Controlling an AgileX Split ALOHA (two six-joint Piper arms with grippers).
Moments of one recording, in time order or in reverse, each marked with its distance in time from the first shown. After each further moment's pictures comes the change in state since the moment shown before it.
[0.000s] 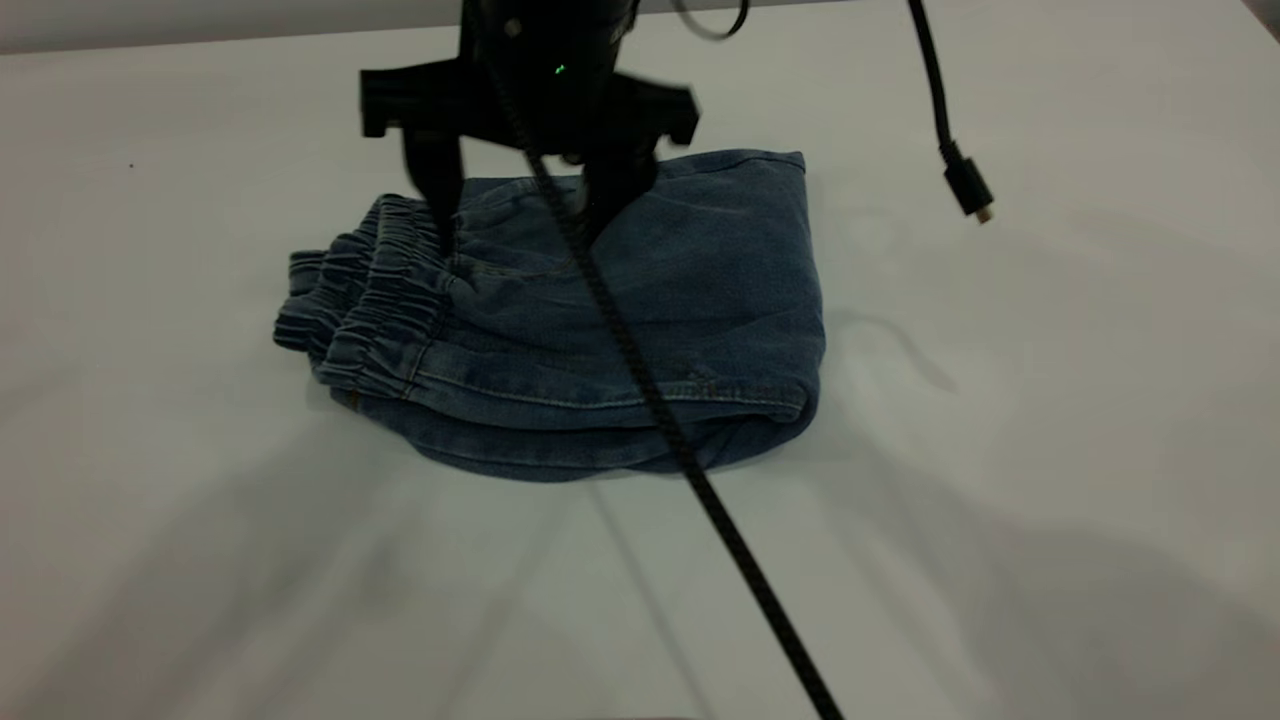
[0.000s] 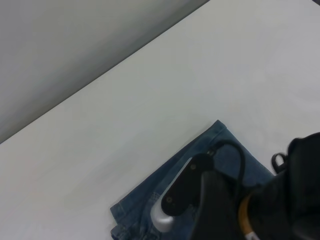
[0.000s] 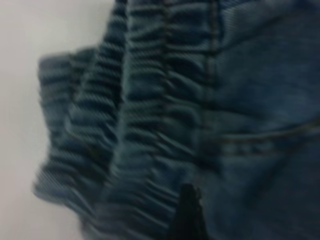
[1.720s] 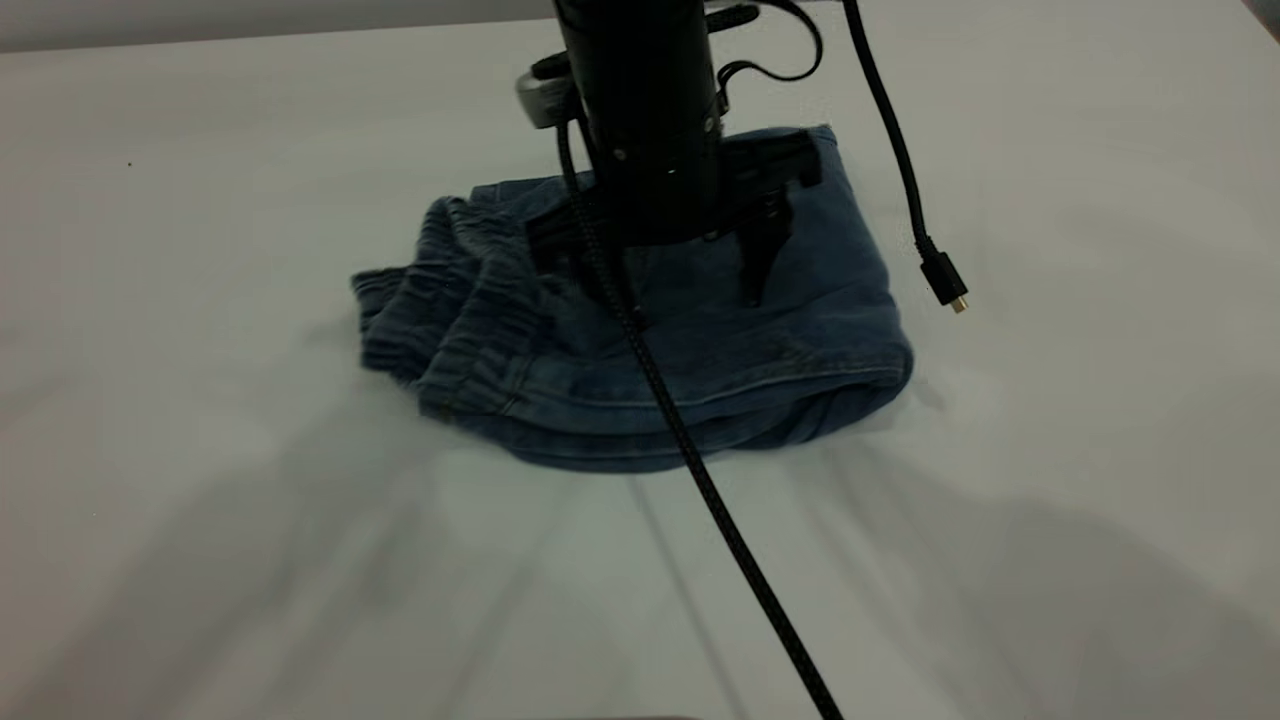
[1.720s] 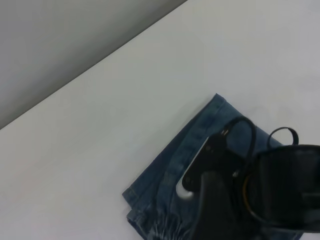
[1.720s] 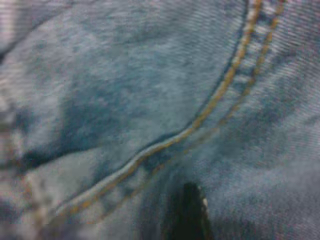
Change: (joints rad) left arm 0.000 0.009 0.001 0.000 0.024 0.000; right arm 0.000 0.097 -0.020 -0.375 0.220 0.152
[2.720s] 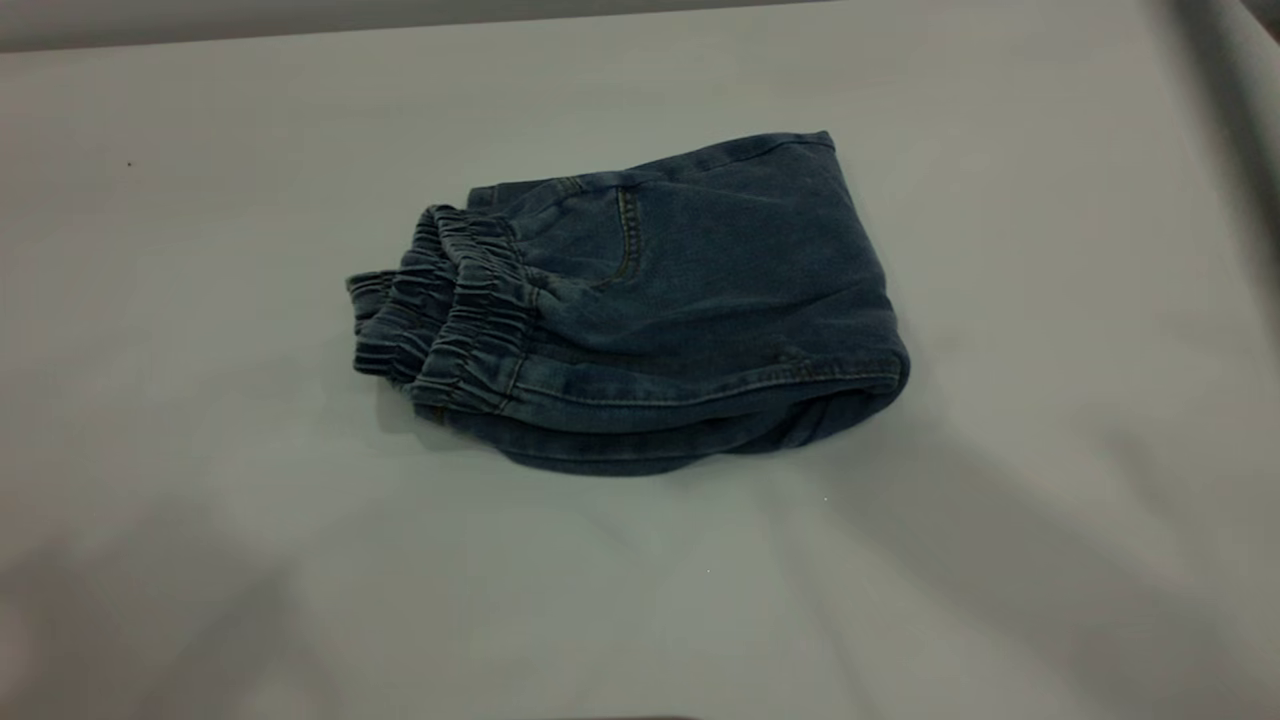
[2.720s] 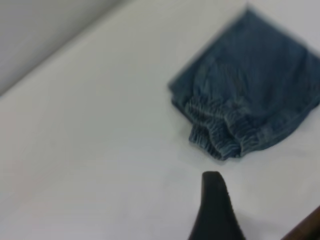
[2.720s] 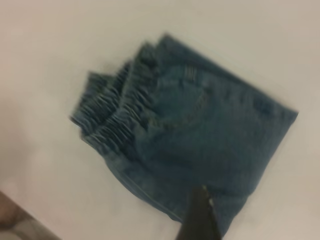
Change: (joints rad) left arm 0.000 -0.409 0.001 0.200 0.507 -0.044; right arm 0.000 -0.769 0.003 0.078 0.227 -0.496
